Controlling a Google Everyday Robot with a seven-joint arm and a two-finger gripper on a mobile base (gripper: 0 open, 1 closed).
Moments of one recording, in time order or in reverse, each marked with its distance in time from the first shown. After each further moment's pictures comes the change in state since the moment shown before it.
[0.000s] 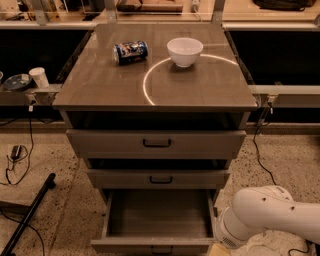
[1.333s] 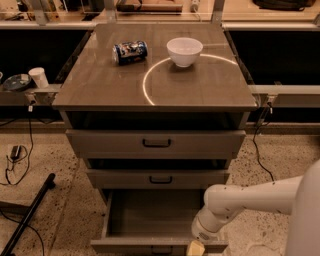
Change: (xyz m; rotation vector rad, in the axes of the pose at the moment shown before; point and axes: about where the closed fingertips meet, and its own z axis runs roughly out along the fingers) arm -0.027 -0.008 0.131 -0.250 0.013 -0.058
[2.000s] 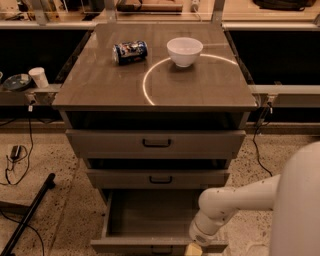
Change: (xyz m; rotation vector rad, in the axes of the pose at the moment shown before) arm 0.003 -0.001 0.014 0.019 0.051 0.030
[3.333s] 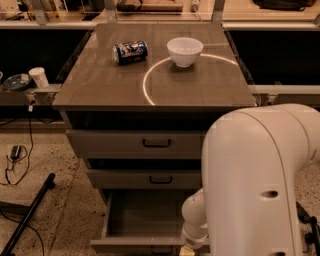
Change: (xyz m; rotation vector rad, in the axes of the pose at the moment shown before) arm 0.001 -0.007 0.018 0.135 0.180 0.071
